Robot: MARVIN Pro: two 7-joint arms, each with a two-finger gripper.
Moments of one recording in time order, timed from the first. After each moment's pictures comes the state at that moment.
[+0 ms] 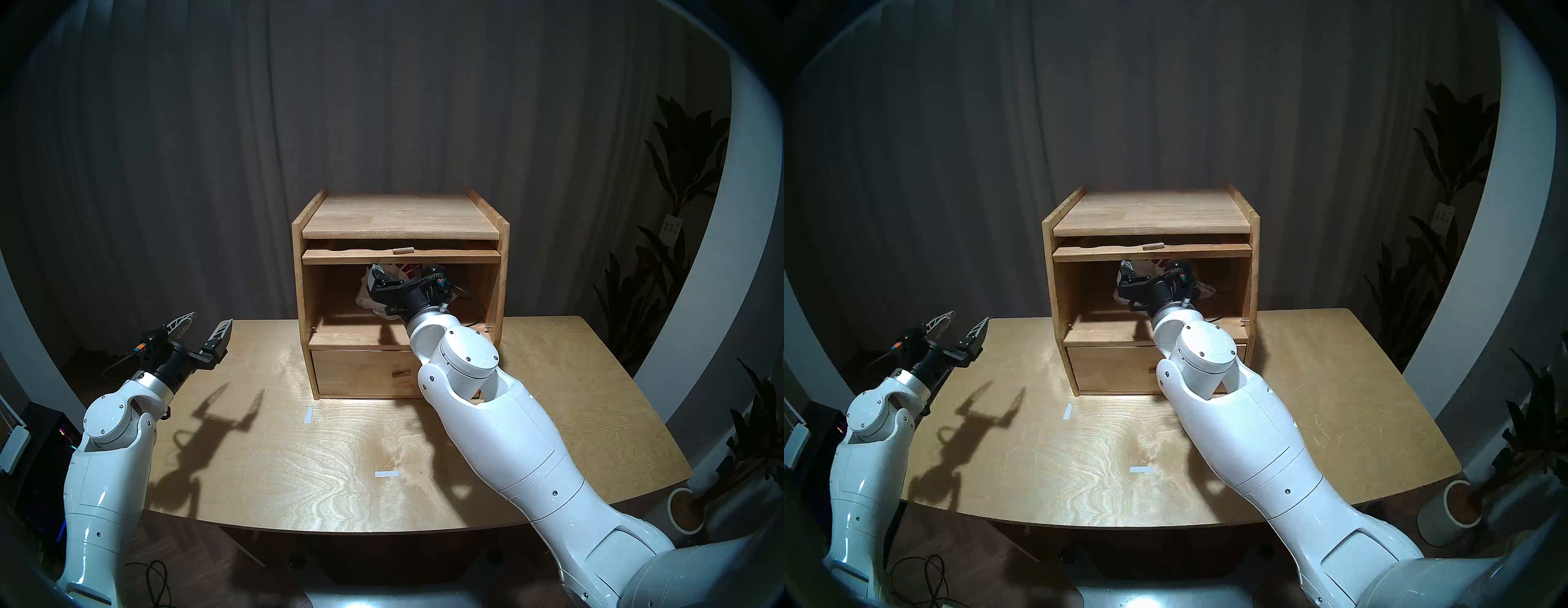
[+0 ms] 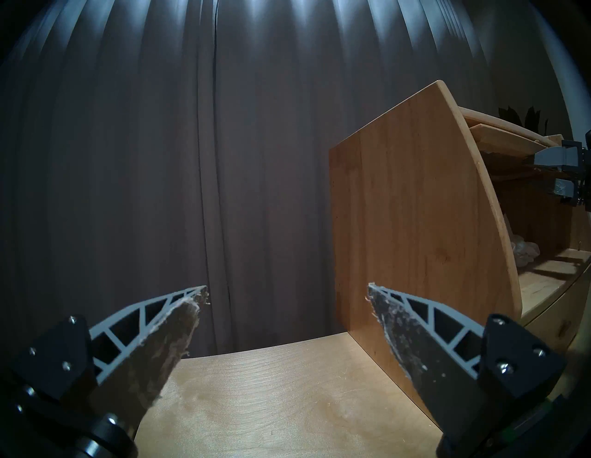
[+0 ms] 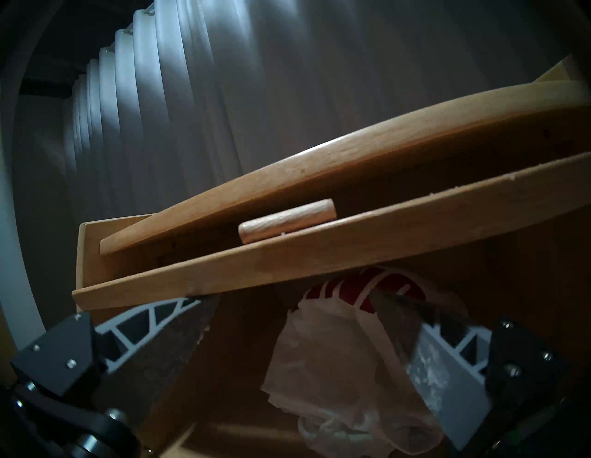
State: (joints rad) left arm 1.66 -1.06 -1.87 -1.53 -0.51 -0.11 -0.49; right arm -1.23 -1.43 1.01 -1.69 0.57 0.11 -0.30
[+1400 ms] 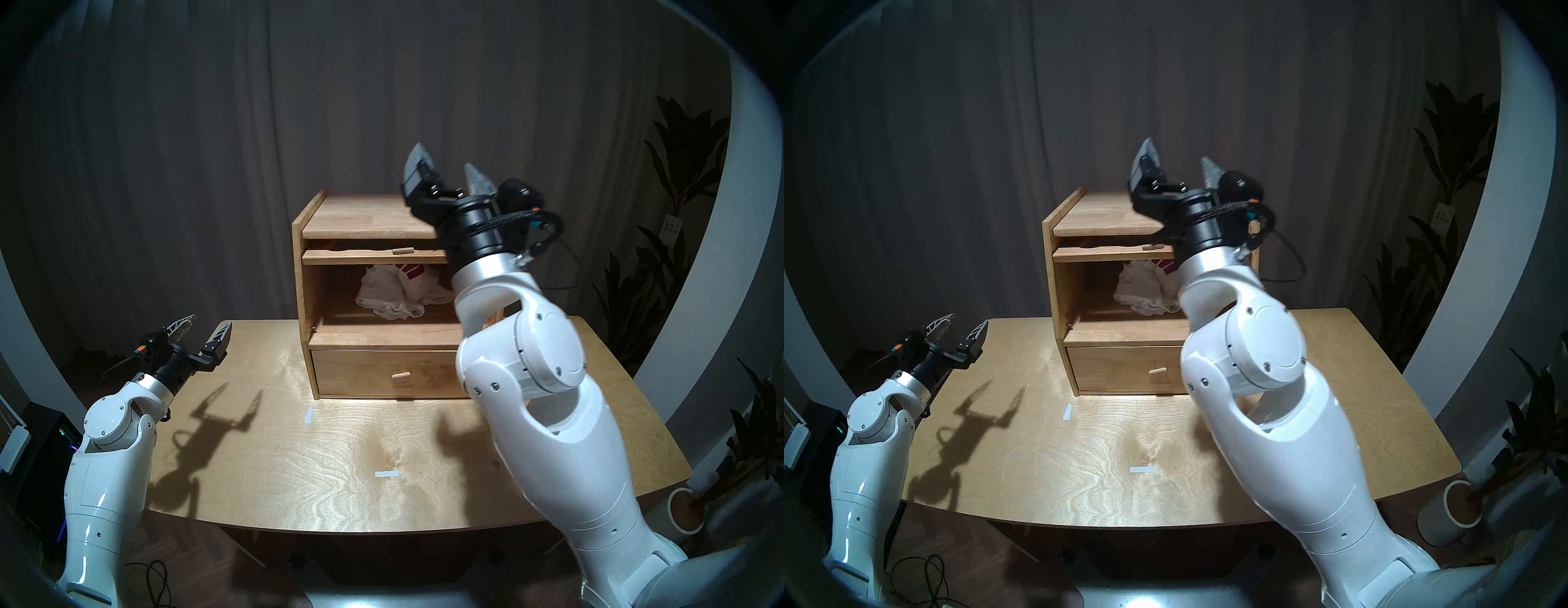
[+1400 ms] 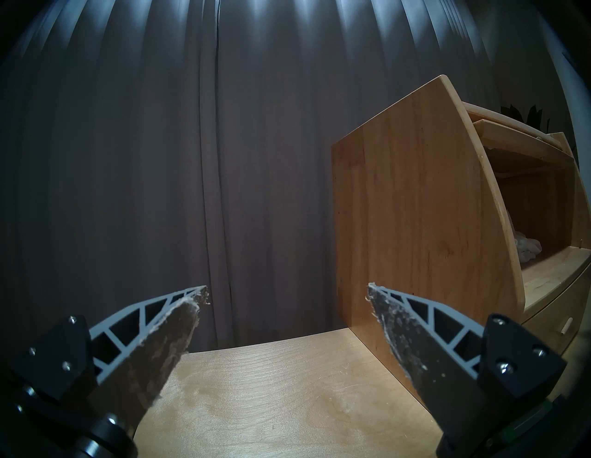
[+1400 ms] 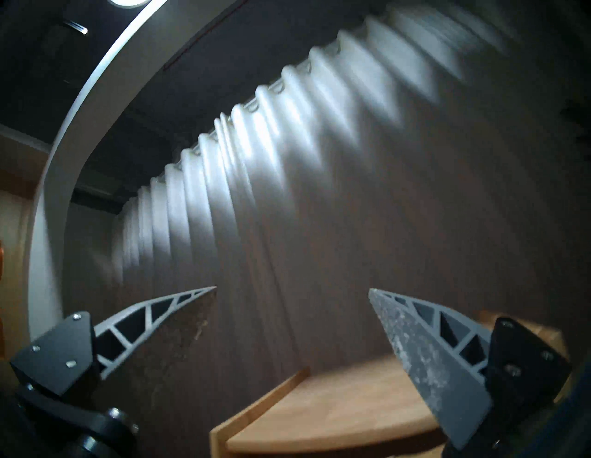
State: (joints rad) left arm 1.66 -1.06 -1.87 -1.52 -0.51 -0.11 -0.49; right arm -1.30 -1.34 1.12 -2.20 0.47 0.00 -0.43
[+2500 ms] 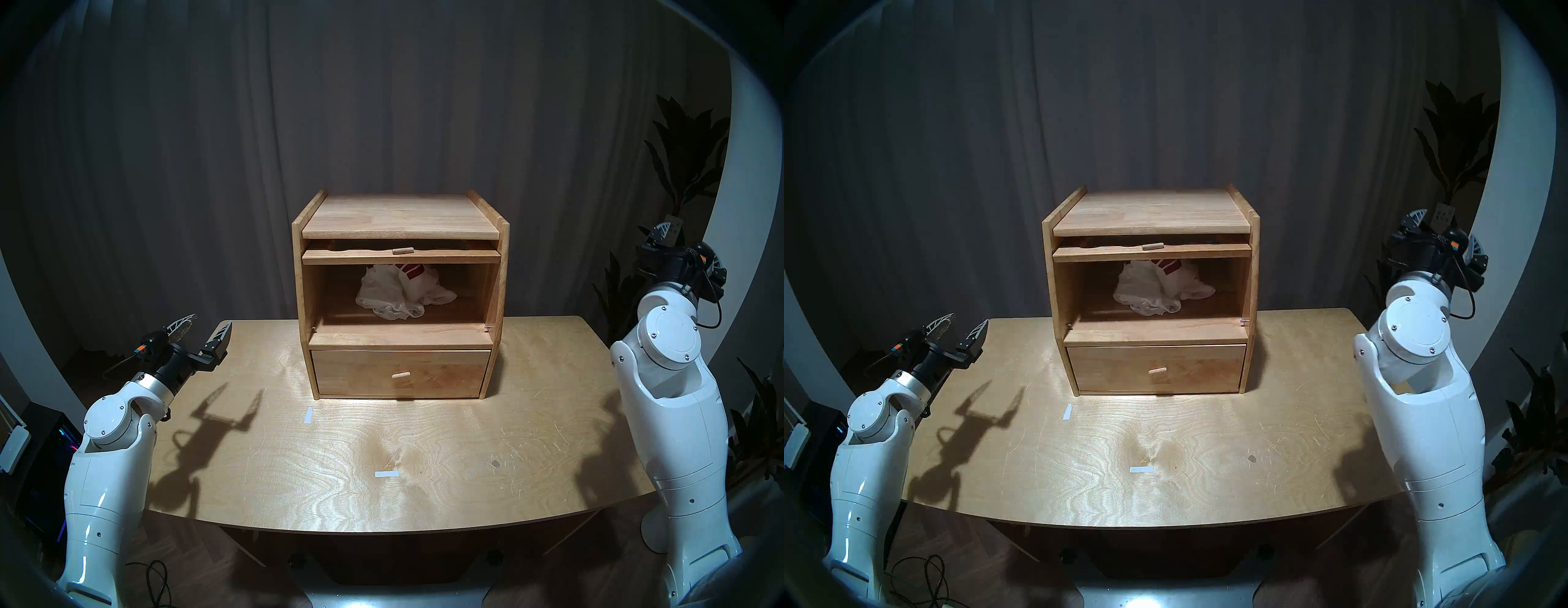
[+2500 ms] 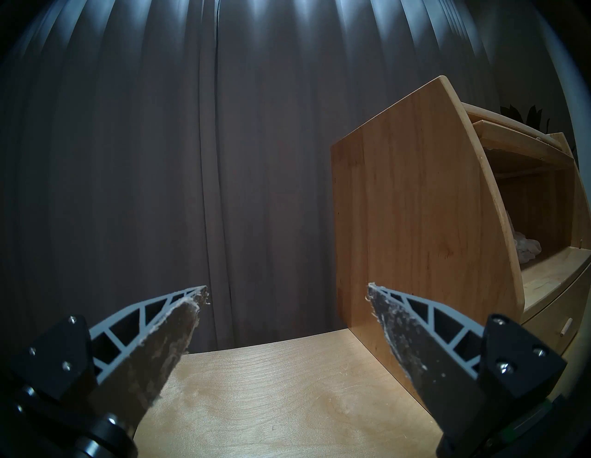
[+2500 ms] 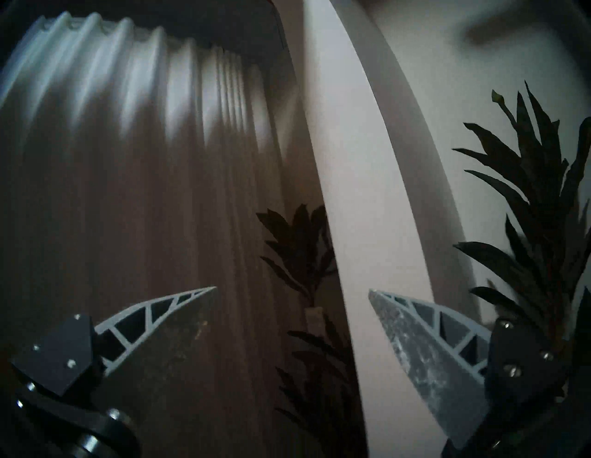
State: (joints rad) left arm 1.66 -1.06 -1.87 -1.52 -0.51 -0.11 -0.49; right arm -1.48 -1.05 1.70 -1.94 0.38 0.16 -0.83
